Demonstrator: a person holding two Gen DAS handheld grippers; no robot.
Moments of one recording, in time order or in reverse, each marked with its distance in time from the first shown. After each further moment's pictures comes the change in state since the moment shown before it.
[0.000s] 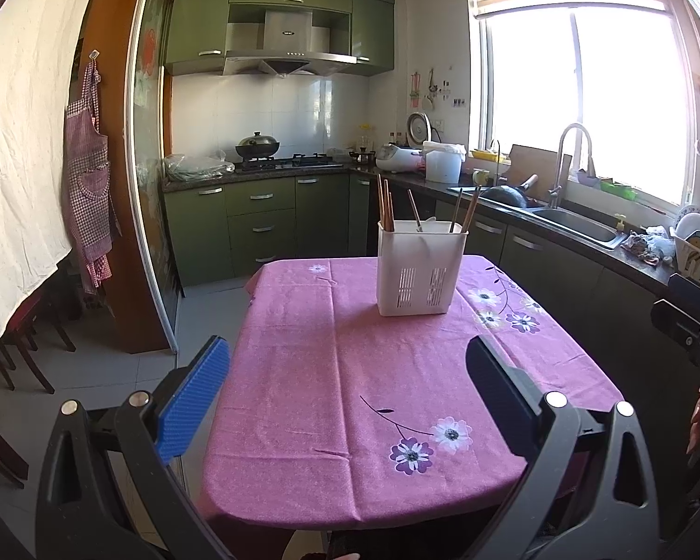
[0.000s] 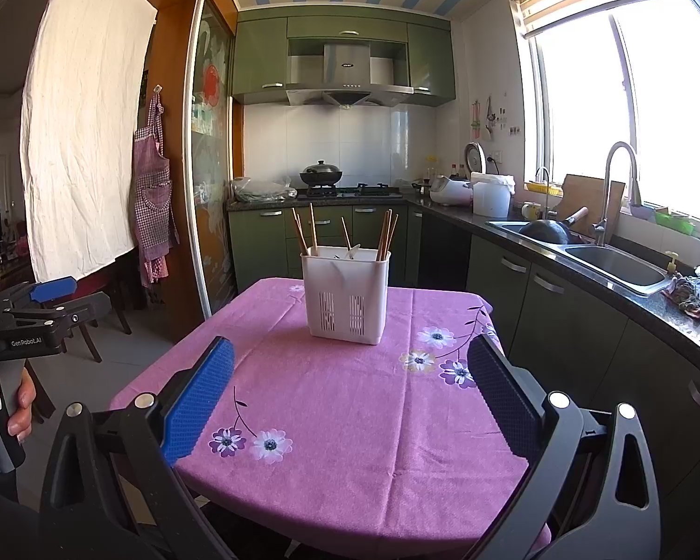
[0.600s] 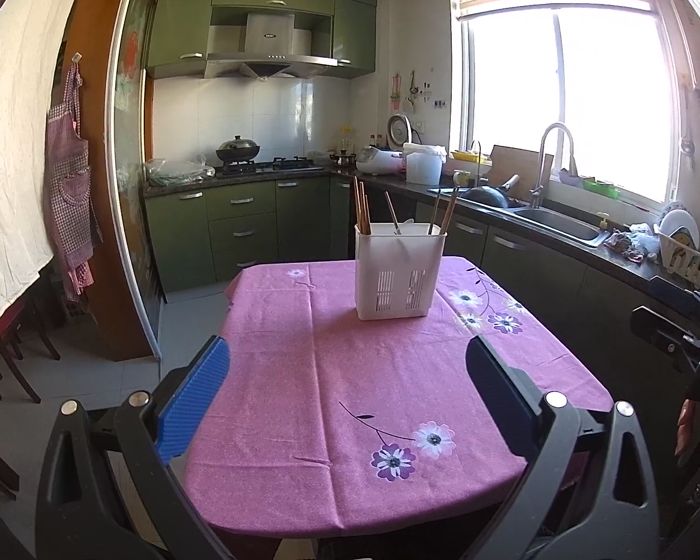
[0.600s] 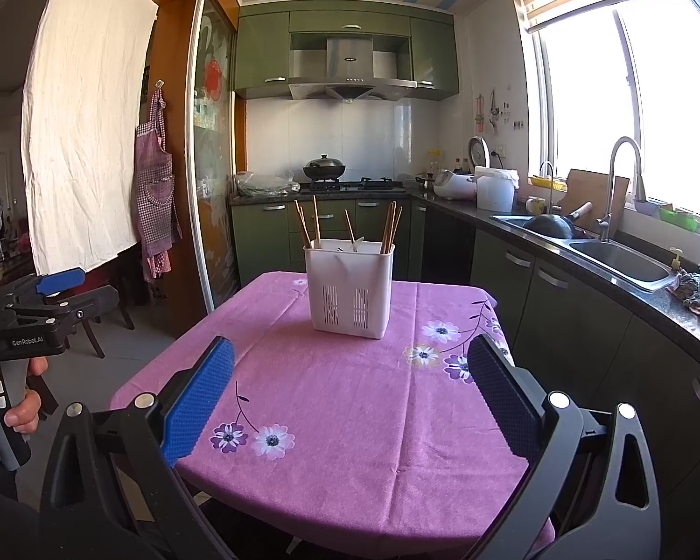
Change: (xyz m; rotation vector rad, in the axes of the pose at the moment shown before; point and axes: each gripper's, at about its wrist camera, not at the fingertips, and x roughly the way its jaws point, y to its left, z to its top) left arm 0.006 -0.006 0.005 0.009 -0.007 -0.076; right arm 0.010 -0.004 -0.002 0.003 0.019 0.011
